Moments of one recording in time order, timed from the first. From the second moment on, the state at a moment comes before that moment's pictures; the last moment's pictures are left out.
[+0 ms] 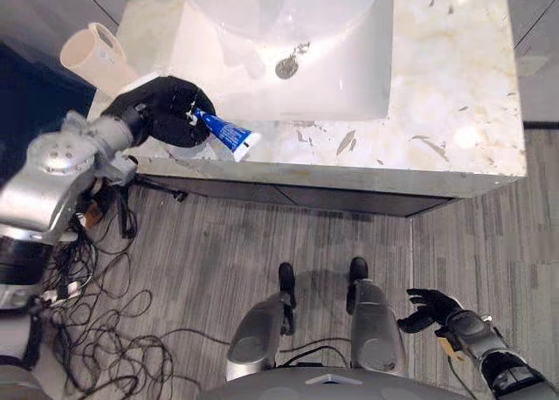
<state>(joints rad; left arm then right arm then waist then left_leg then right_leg) -0.45 1.00 -0.05 -0.01 -0.53 0.33 -0.34 -0.07 -0.53 0.23 0.98 0.03 0.06 0.09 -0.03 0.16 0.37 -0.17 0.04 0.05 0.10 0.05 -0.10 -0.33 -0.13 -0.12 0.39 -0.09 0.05</state>
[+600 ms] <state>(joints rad) -0.30 0.96 -0.02 0.05 -0.76 0.44 -0.42 0.12 -0.69 -0.45 0.69 0.25 0.03 -0.36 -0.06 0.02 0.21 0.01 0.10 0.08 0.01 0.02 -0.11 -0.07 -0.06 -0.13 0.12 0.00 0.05</state>
